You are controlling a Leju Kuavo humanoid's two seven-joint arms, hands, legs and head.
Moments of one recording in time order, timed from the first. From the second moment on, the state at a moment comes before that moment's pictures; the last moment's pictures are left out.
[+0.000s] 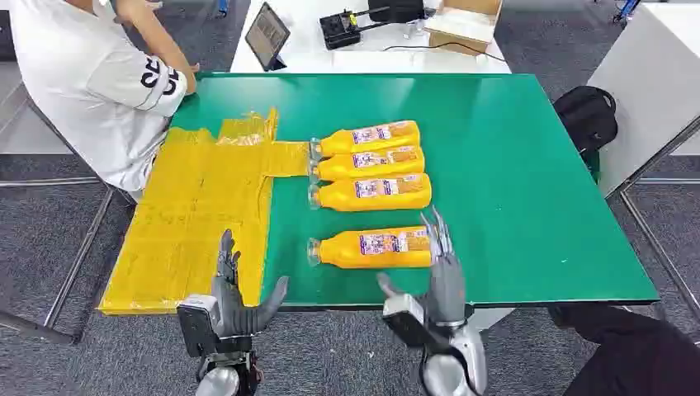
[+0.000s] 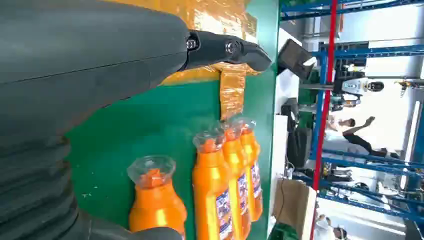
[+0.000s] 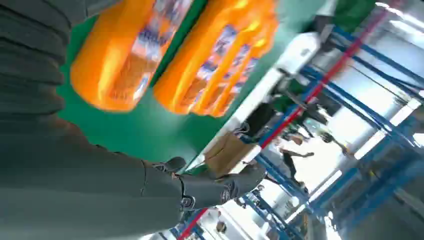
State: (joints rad) left arm 0.04 -0.32 -0.27 -1.28 -0.09 0.29 -0.70; right arm 0.00 0.21 0.08 -1.40 0.71 -0.43 -0.40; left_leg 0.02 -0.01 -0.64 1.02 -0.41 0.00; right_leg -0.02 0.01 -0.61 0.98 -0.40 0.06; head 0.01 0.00
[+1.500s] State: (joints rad) left arm 0.00 -0.32 -0.27 -1.24 -0.10 0.22 -0.70; right arm -0.46 0.03 0.15 -0.75 0.85 -0.09 -0.24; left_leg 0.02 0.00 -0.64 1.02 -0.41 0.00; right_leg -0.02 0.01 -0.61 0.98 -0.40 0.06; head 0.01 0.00
